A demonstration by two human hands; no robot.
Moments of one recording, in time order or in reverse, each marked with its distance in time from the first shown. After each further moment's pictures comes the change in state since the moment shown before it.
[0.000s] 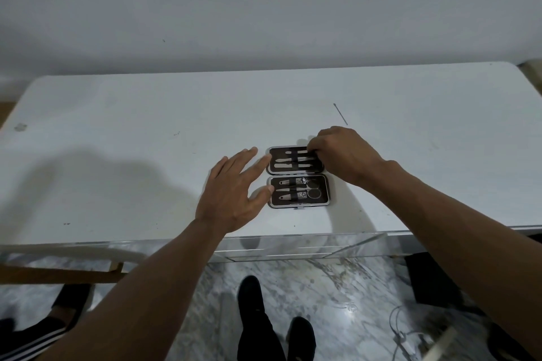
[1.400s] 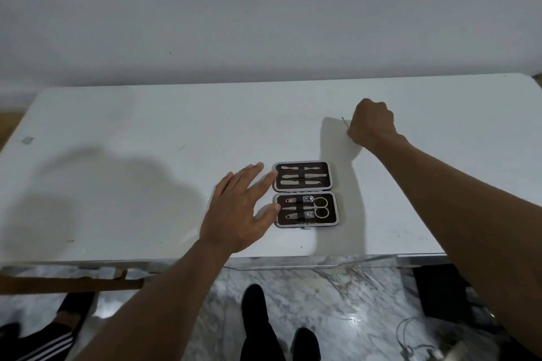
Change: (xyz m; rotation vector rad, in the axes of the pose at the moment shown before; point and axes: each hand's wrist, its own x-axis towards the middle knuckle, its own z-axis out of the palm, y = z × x) left_hand 0.001 0.002 -0.003 -0.026 -0.007 -0.012; right_hand 0.067 0.053 -0.017 0.186 0.028 0.752
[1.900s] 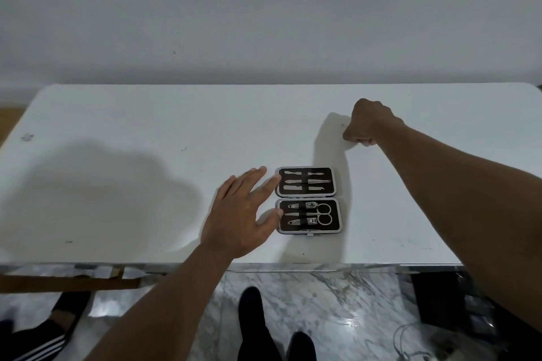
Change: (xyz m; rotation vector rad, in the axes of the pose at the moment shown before) left_hand 0.000 0.000 0.000 0.006 -0.002 -0.008; right_hand 0.006 -0.016 -0.021 -0.088 -0.208 -0.023
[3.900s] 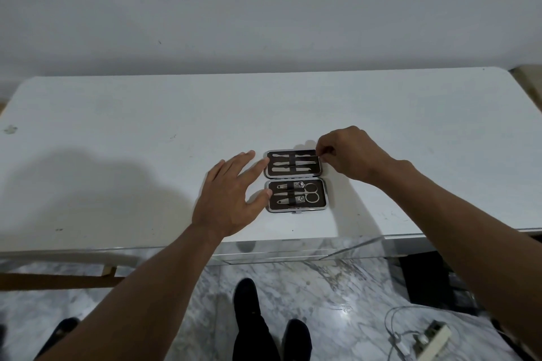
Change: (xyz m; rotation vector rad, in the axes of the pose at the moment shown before) left_hand 0.001 -0.001 0.002 0.007 0.018 0.003; right_hand -0.071 0.032 0.049 0.020 0.084 -0.569
